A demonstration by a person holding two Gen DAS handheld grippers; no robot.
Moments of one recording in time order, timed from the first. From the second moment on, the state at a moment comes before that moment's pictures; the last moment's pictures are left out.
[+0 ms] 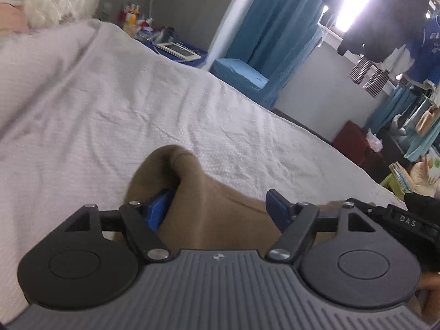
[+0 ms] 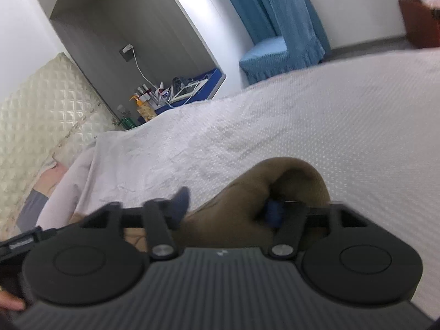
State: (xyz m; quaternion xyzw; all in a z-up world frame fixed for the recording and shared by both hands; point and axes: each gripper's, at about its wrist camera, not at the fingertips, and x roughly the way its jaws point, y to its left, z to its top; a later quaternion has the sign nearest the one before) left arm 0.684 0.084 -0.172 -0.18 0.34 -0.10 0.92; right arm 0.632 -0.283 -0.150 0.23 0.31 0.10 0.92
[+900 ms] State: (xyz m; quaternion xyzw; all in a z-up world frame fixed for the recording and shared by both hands) left arm 0.228 0.038 -0.008 -0.12 0.28 -0.09 0.95; right arm 0.278 -0.237 0.004 0.10 0.23 0.18 0.95
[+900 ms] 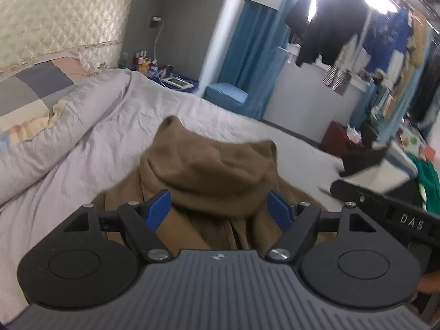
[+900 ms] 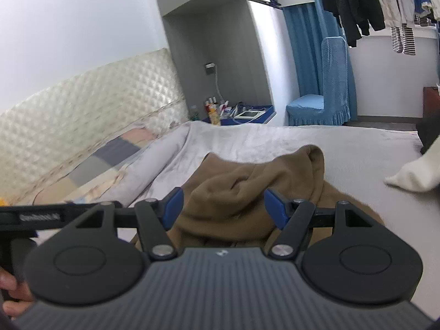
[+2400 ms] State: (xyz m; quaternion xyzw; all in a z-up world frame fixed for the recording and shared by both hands) left arm 0.174 -0.009 -0.136 -0.12 0.31 -0.04 0.94; right arm 0.260 -0.249 -0.097 0.15 0.35 0.13 0.91
